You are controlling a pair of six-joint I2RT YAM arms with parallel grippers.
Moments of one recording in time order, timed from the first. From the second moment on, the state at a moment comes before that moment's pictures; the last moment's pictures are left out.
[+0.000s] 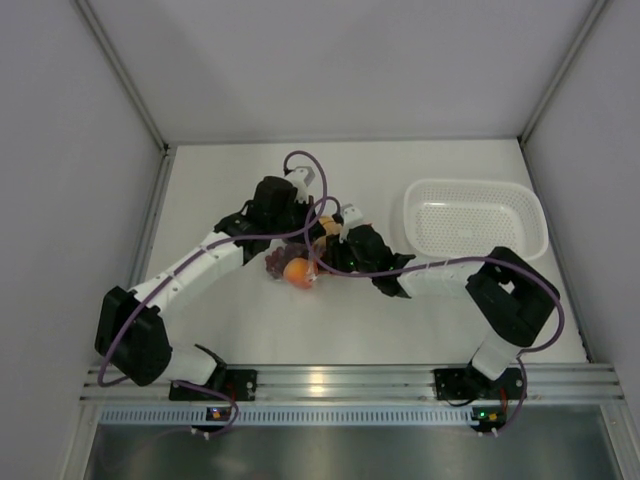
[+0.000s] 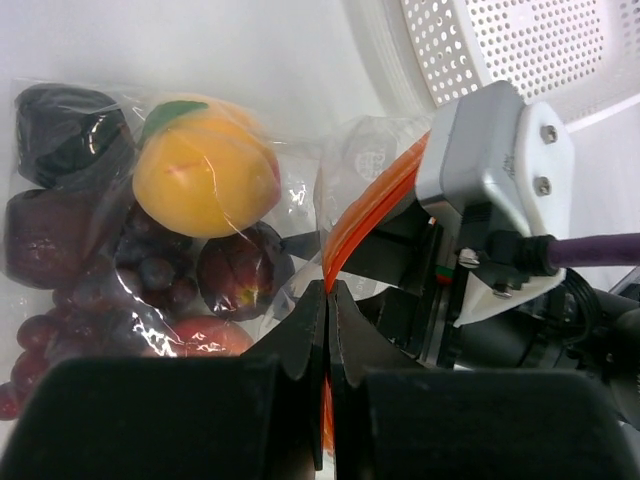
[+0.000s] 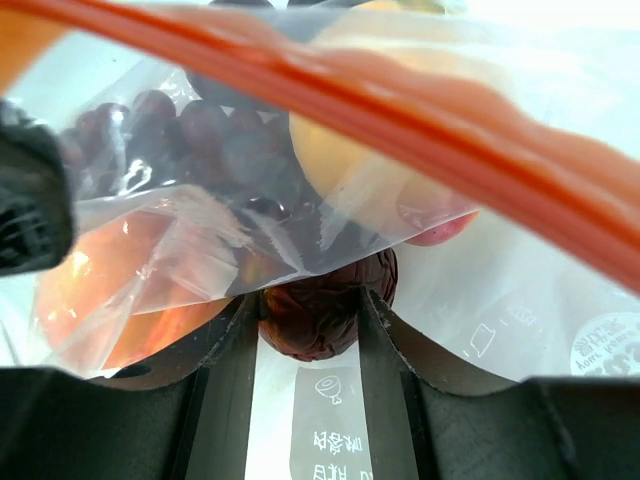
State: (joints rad) left arm -0.58 1.39 1.10 -0.31 0.20 -0.42; right arm 0.86 1.67 0.82 0.35 0.11 0.35
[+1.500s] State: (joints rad) left arm -0.57 1.42 1.10 -0.31 0.17 -0.42; right arm 0.85 1.95 0.94 0.60 0.03 0.34
